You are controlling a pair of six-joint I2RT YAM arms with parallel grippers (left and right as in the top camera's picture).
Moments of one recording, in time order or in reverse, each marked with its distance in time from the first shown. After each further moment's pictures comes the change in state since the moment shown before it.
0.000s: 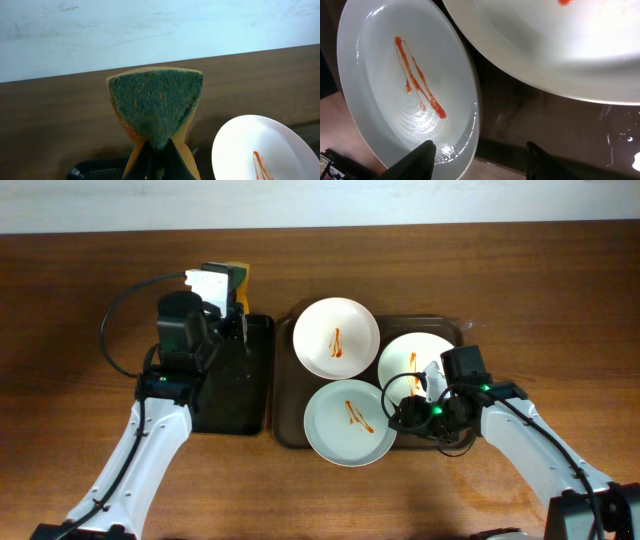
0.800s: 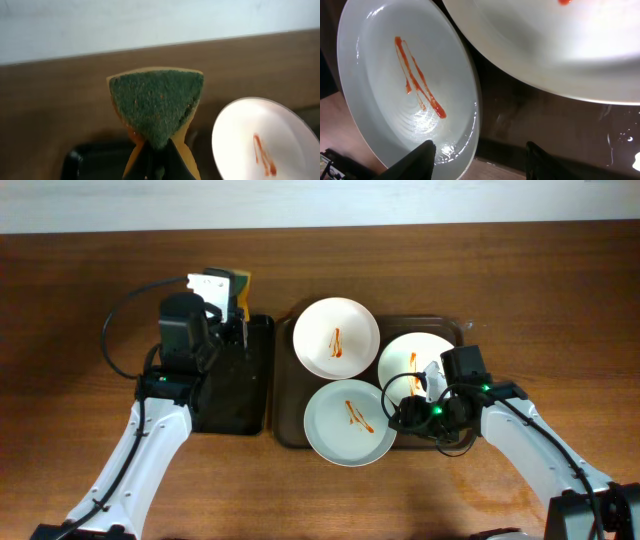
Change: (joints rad) left arm 0.000 0.000 0.002 -0.100 -0.003 0.000; right arm 0.000 0.000 0.000 0.000 0.000 0.000
